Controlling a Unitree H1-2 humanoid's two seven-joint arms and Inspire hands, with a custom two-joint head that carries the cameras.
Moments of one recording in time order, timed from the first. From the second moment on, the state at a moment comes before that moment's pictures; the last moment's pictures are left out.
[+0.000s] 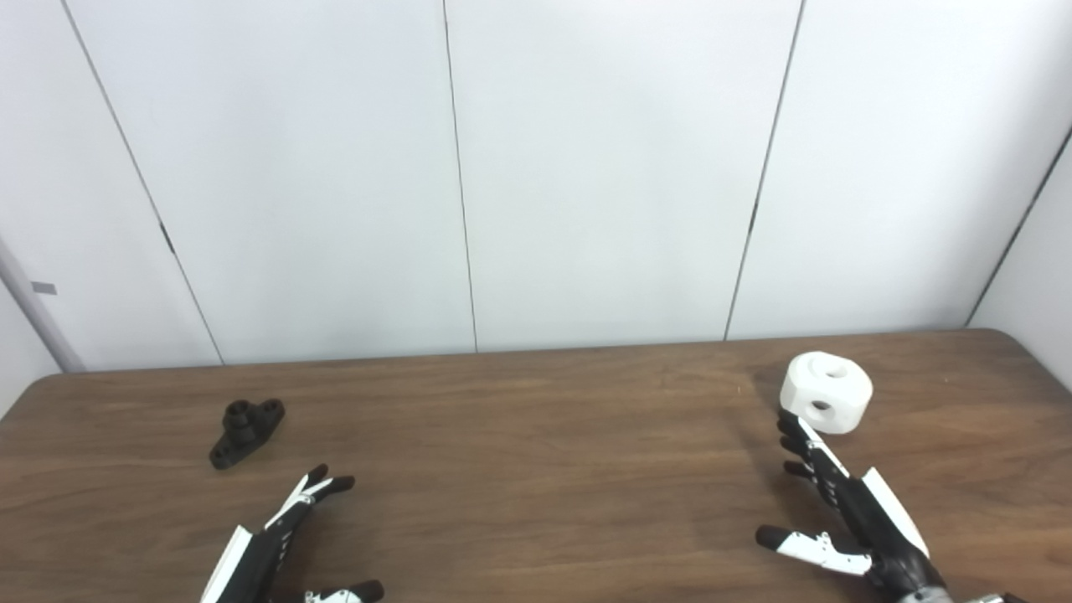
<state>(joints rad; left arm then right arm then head) 0.00 0.30 0.02 0.01 0.08 -0.16 -0.16 -0.02 -0.33 -0.06 0.10 -0.17 -0.24 0.08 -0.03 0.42</state>
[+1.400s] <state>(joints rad) -0.01 0.18 0.14 -0.12 0.36 -0.11 0.11 0.00 -0.37 -0.07 0.10 -0.12 -0.29 0.10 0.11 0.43</state>
